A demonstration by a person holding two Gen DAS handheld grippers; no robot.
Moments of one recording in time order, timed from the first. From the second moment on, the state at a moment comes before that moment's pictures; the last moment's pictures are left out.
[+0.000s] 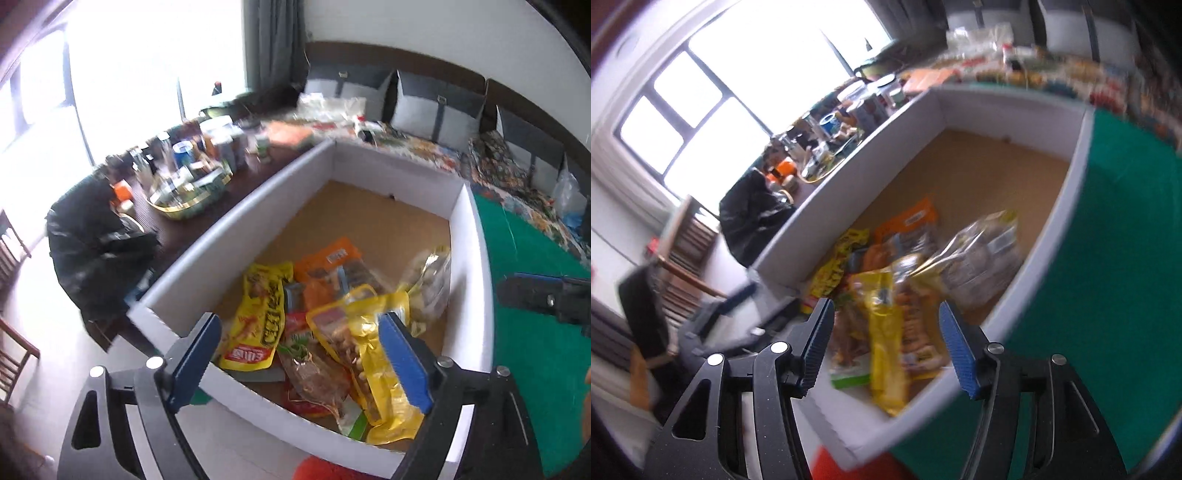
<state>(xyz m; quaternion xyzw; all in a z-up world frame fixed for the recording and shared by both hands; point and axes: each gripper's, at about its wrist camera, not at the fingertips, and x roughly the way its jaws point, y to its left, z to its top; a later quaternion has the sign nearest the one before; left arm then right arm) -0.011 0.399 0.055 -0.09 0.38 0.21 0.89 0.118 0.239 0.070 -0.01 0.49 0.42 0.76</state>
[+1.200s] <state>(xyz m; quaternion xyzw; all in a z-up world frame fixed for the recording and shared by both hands) -0.035 0.390 0.083 -0.10 0.41 0.27 0.87 0.070 0.236 0.109 -0.17 0.43 0.34 0.82</state>
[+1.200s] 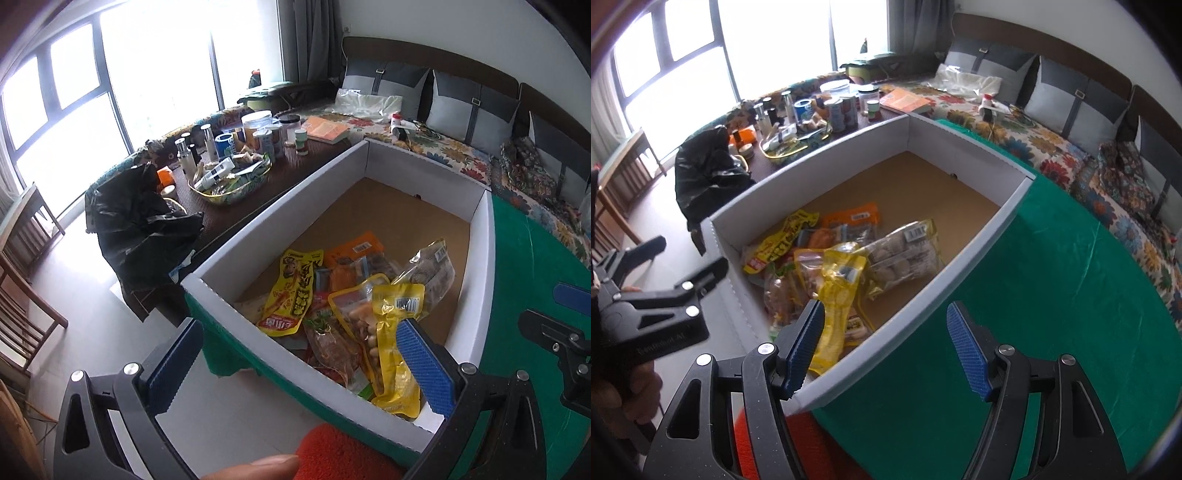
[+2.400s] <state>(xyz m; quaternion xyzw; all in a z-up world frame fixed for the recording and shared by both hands) -0.049 0.396 0.120 -0.11 0.39 0.30 0.87 0.058 0.259 0.137 -0.17 0.43 0.37 0.81</state>
